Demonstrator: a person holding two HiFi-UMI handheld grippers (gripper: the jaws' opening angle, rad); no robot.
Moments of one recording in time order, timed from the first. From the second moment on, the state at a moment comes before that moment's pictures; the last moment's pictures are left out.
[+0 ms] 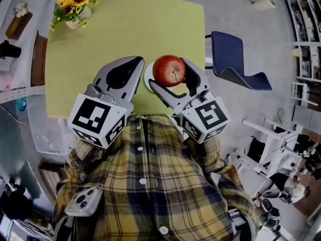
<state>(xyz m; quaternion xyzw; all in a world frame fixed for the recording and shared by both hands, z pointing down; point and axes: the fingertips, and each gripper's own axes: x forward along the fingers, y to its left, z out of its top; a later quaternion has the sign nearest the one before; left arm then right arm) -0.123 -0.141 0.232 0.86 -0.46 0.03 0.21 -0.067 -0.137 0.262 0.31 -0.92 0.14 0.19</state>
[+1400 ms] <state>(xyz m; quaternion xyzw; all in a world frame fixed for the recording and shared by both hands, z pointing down) -0.116 -0.135 0.252 0.87 -0.43 0.06 0.23 -0.055 -0.125 0.275 0.31 -0.91 0.15 0.21</state>
